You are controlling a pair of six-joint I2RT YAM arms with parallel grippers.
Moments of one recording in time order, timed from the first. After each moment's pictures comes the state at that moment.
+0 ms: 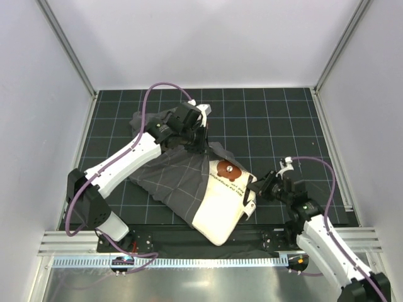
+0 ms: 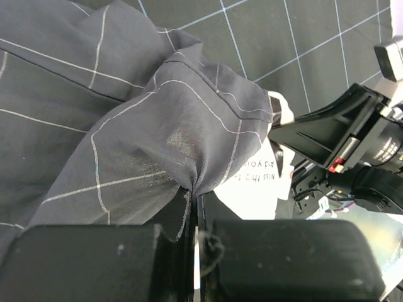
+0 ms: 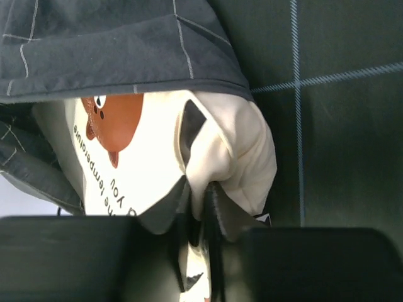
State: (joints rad) left arm -0.75 1.57 1.49 -0.73 0.16 -0.50; right arm 0.29 0.52 0.20 -0.25 -0.31 0.89
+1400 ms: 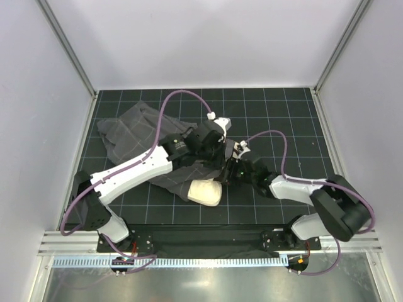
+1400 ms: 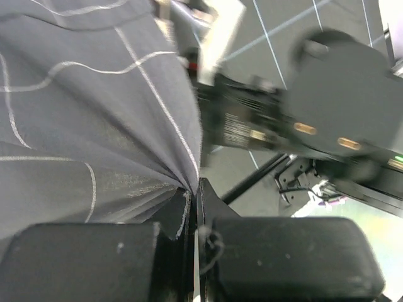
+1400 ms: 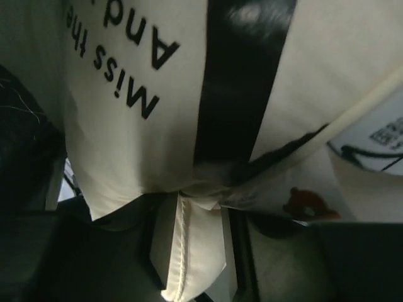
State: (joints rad) left arm -0.98 1.57 1.49 -0.69 0.00 -0.59; right arm 0.64 1.35 0.47 0.26 -0.23 0.90
